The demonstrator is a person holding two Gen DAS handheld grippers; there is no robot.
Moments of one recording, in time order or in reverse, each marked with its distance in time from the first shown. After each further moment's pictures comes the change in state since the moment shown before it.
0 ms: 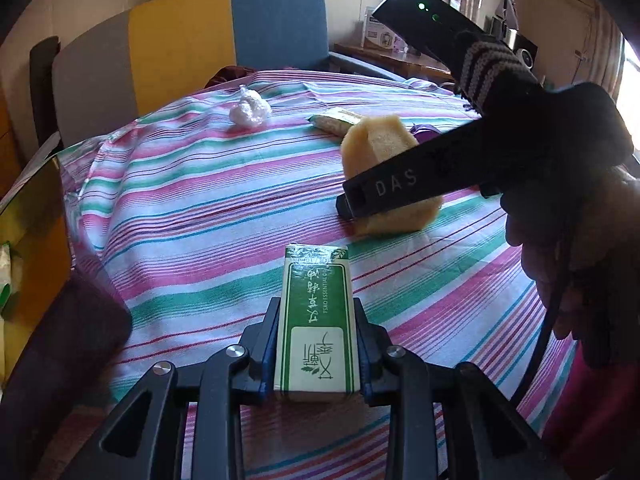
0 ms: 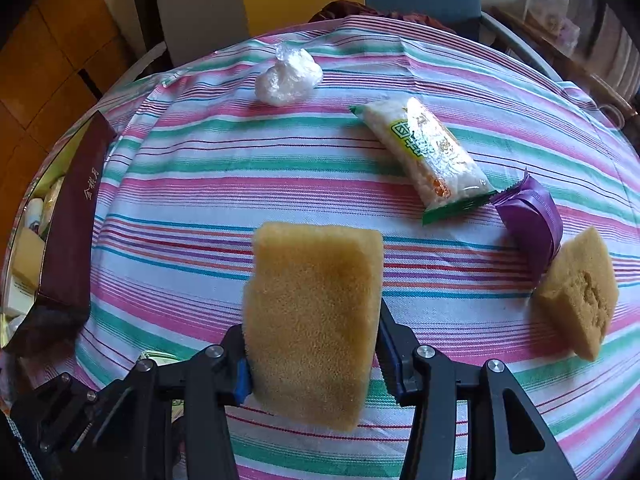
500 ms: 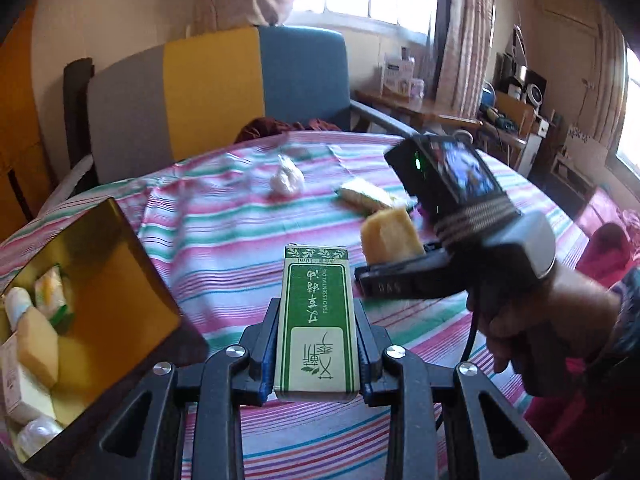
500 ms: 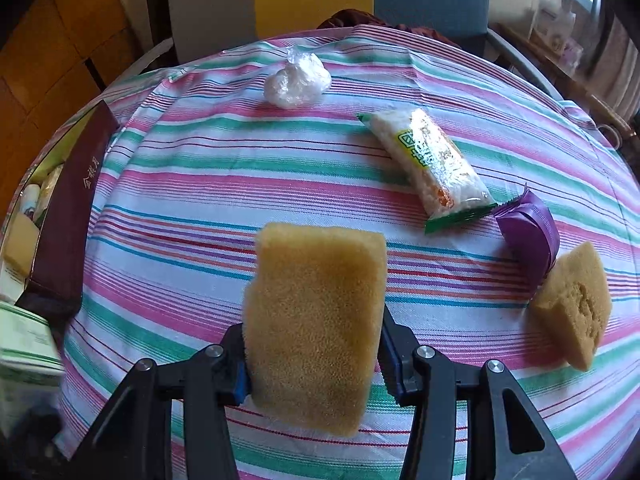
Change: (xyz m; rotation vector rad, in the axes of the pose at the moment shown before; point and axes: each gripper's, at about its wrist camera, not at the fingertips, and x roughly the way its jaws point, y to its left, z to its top) left arm -0.077 0.014 0.021 -0.051 -0.155 0.057; right arm -0.003 0.004 -0.007 -0.059 -0.037 -0.040
